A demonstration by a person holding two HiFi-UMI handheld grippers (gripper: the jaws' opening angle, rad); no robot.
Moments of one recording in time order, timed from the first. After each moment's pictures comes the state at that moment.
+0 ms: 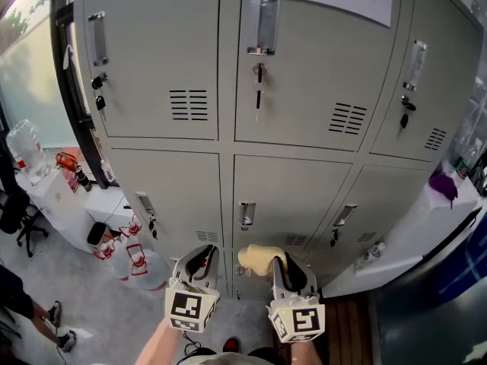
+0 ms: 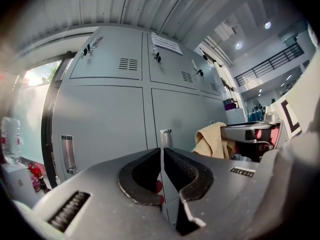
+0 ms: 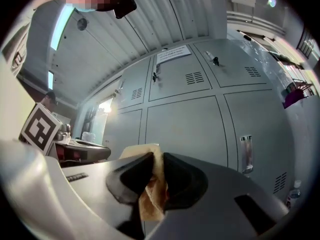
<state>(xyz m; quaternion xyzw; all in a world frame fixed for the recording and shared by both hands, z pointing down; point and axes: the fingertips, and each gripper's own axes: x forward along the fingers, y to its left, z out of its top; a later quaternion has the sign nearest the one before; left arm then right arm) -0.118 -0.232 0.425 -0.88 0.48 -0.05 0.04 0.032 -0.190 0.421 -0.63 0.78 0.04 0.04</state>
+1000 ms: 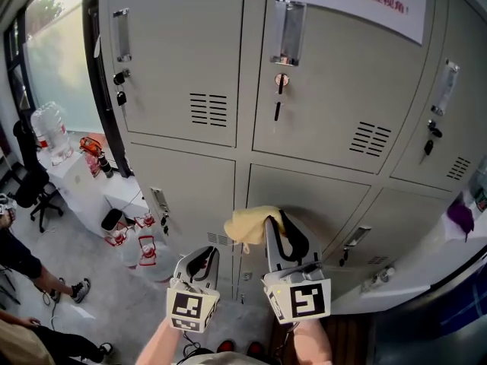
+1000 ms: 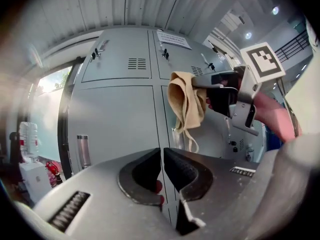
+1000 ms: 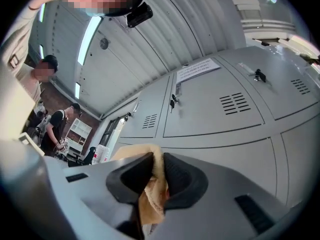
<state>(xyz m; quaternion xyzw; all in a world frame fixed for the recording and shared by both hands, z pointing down) -0.132 -0.241 0.426 -0.84 0.54 -0.06 0.03 -0.014 -0.247 0.280 -0.52 0.83 0.17 0.09</state>
